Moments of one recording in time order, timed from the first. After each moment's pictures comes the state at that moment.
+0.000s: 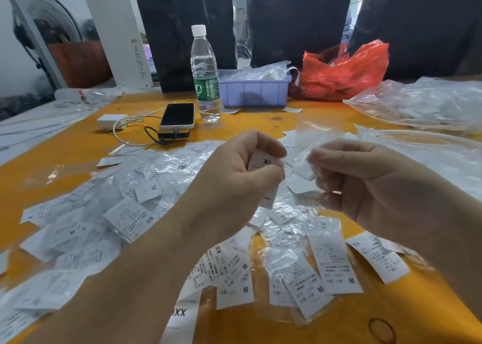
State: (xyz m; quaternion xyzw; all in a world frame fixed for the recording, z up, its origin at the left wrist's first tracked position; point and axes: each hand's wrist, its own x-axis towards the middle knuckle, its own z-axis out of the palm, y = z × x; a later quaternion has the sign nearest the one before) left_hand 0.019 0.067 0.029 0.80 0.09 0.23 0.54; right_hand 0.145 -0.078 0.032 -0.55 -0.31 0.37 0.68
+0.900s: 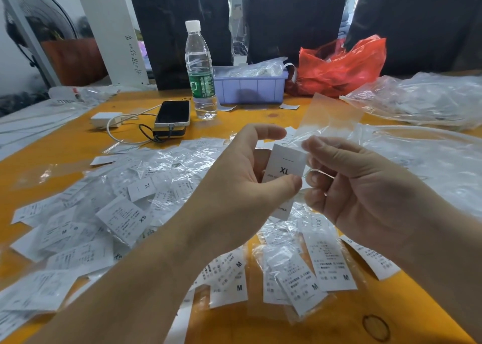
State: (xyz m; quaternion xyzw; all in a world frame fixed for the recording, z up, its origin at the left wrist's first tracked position) left_hand 0.023 0.055 0.022 0.80 0.05 0.21 0.57; right_hand 0.130 -0.072 0.024 -0.48 -0.21 0.35 0.77
